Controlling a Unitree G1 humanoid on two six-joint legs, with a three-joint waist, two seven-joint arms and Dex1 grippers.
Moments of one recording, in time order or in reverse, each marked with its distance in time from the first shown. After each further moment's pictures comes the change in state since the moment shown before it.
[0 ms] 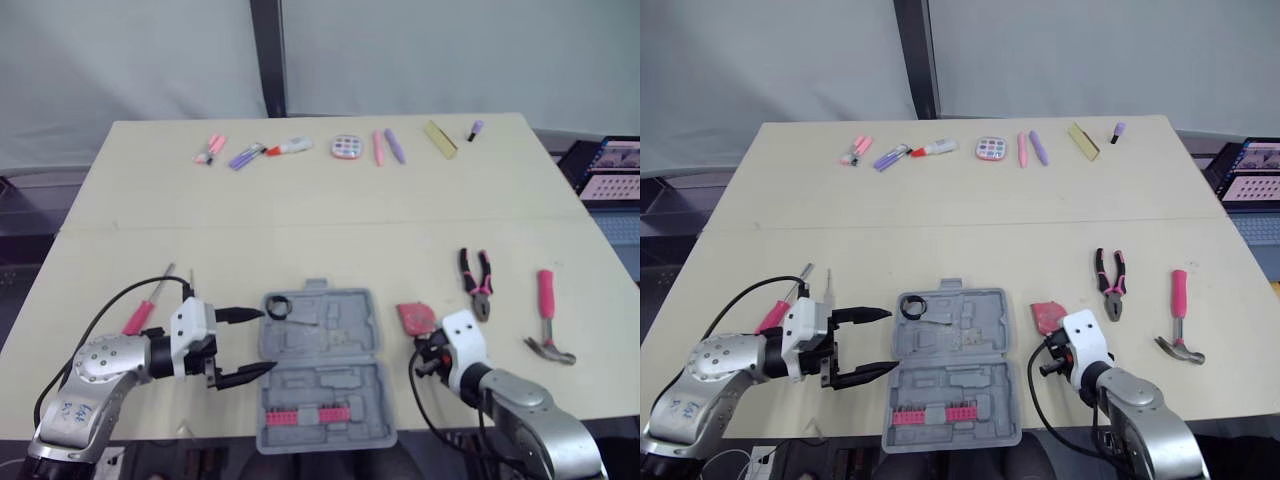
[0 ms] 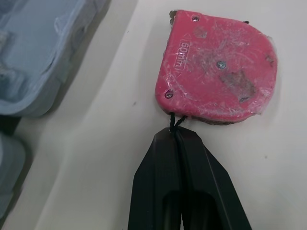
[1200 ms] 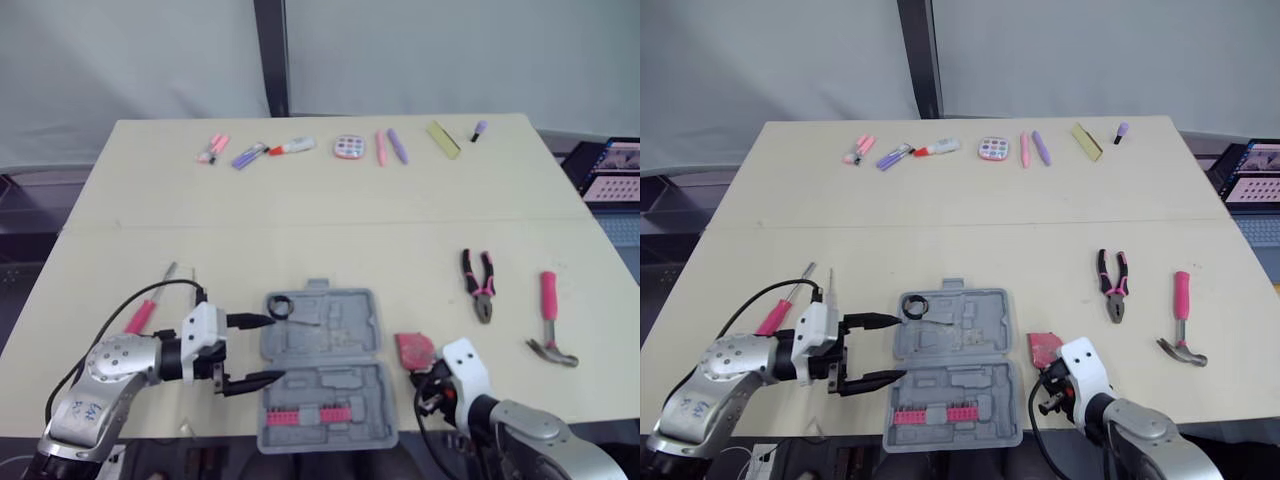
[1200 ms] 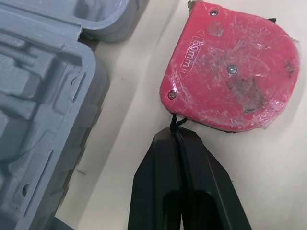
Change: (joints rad) left arm -0.011 -0.001 -0.047 -0.032 0.000 0.016 -0.004; right arm 0.147 -0.064 -0.001 -0.141 0.107 0.084 0.023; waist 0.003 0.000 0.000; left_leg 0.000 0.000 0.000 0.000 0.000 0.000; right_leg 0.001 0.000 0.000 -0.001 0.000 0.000
